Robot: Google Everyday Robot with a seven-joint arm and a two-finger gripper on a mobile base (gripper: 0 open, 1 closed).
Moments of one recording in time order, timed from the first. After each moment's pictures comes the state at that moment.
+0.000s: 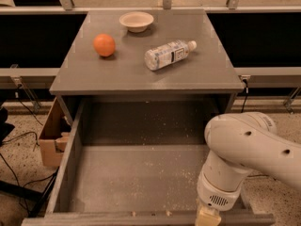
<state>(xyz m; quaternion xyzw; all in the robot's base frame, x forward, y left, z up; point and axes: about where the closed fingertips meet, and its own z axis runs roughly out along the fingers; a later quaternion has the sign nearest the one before) 0.296 -0.135 0.670 0.58 -0.80 -0.14 0.06</state>
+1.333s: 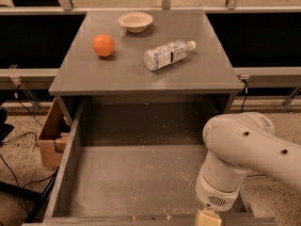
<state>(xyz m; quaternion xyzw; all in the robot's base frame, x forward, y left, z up) 0.294 -0.135 0.670 0.58 -0.80 -0.14 0.06</state>
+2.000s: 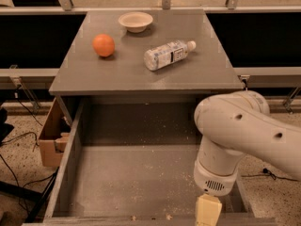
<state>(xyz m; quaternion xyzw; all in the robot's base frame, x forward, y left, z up) 0.313 -0.139 0.702 0.58 -0.80 -0.10 0.07</state>
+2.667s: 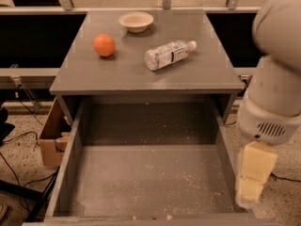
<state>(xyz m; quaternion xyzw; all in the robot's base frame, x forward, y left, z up) 0.339 -0.188 0.851 0.56 -0.83 -0.06 0.04</state>
